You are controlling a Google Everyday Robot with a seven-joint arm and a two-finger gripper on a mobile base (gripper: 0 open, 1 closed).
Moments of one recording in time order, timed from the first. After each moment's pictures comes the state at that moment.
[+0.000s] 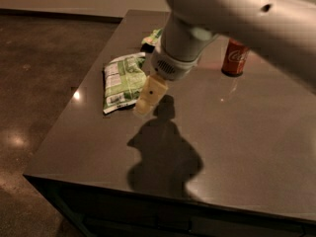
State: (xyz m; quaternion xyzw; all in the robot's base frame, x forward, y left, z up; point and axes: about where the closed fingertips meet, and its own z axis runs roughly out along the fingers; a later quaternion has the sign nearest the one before) arm 0.537 -0.011 0.900 -0.50 0.84 0.03 0.21
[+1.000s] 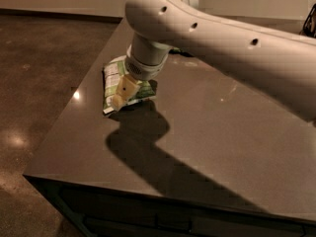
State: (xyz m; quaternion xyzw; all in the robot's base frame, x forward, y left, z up) arm 0.605 0.051 0.851 -0.46 0.86 0.04 0.22
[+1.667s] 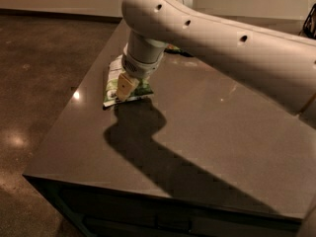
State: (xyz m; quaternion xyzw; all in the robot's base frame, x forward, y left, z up) arm 0.615 0.061 0.847 -0.45 0.87 0.06 0.21
